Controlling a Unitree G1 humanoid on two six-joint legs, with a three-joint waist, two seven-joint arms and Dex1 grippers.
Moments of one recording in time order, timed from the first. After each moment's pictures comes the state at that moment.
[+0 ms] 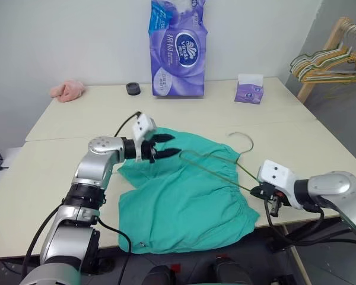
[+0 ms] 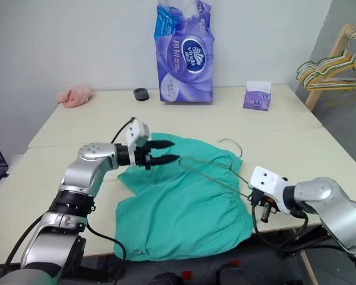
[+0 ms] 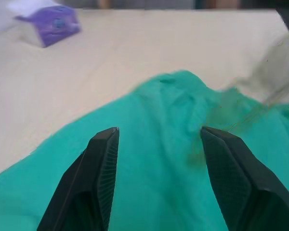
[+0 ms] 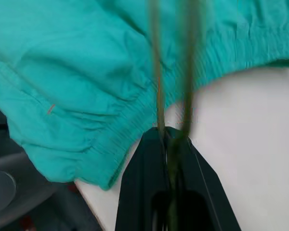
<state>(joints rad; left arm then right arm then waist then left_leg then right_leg) -0.71 0.53 -0.01 0.44 -0.28 0.31 -1.09 -0.10 -1.01 0.04 -0.67 0.32 1.03 0.87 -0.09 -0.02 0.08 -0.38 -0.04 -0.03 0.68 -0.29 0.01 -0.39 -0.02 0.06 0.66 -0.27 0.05</state>
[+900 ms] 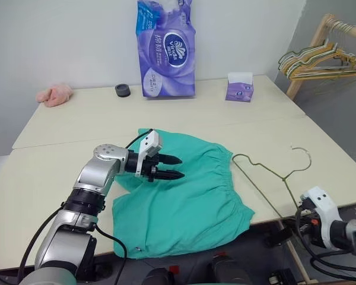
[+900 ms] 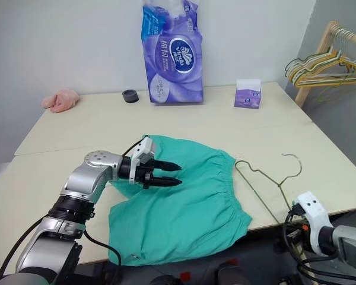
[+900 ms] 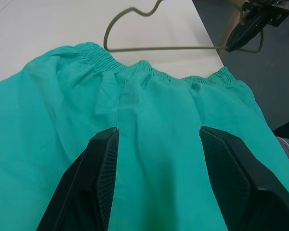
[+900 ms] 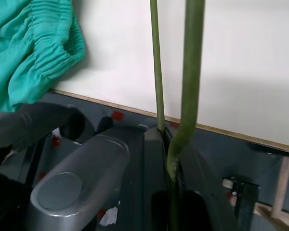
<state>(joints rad) -0.62 0.55 -0.17 0.32 -0.27 0.36 -1.37 0.22 -0.79 -0.33 -0.62 0.49 1.30 0.72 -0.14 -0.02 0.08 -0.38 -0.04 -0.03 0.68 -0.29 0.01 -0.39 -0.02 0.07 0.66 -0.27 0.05</state>
